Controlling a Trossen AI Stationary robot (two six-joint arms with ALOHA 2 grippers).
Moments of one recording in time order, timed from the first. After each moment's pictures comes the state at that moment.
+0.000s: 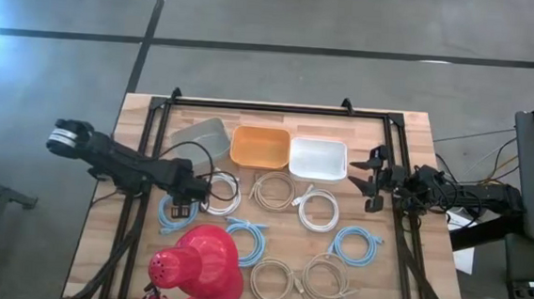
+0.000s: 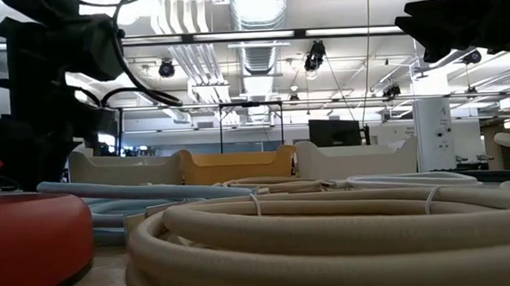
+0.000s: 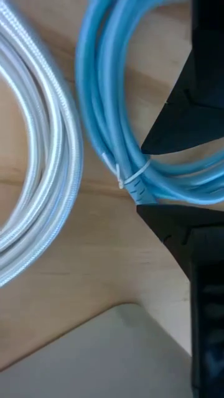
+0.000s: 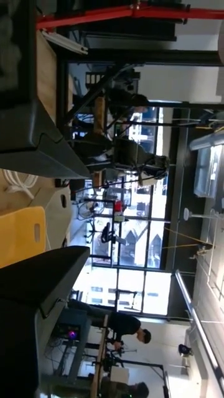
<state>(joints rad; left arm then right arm) -0.16 1.30 0.64 -0.90 -0.14 -0.28 -0.03 0.22 0.01 0.50 0.08 -0.06</state>
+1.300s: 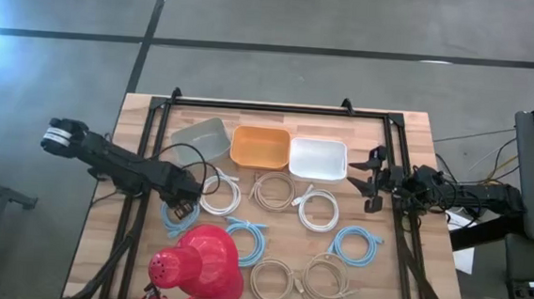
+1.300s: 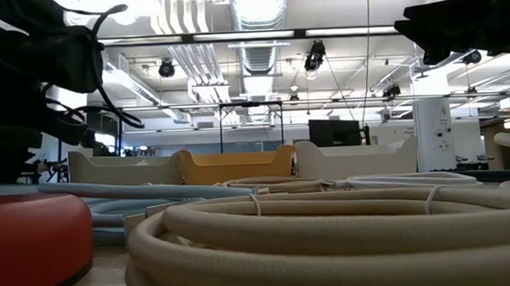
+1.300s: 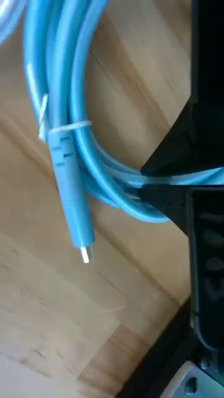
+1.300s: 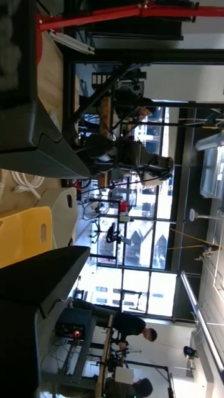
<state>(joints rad) -0.18 1.27 0.55 -0.94 -0.01 -0.96 -0.03 0.23 0.01 0.48 0.08 -0.06</state>
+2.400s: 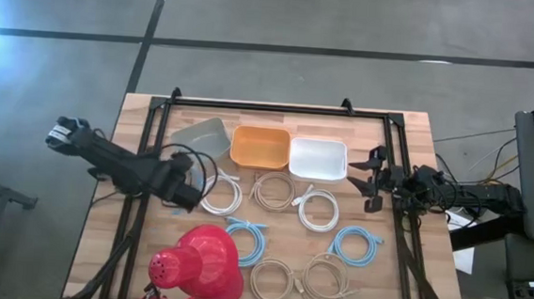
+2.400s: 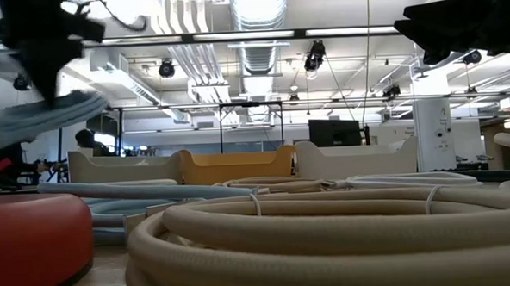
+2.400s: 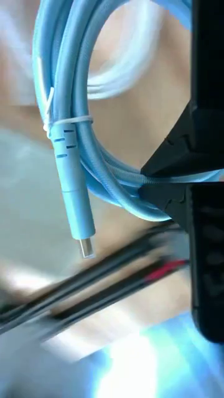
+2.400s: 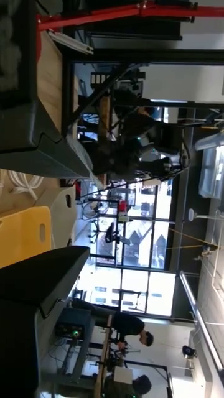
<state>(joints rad) -0.34 1.27 1.05 -1.57 -0.51 -1.25 -0.03 0.23 0.01 0.48 0.08 -0.06</state>
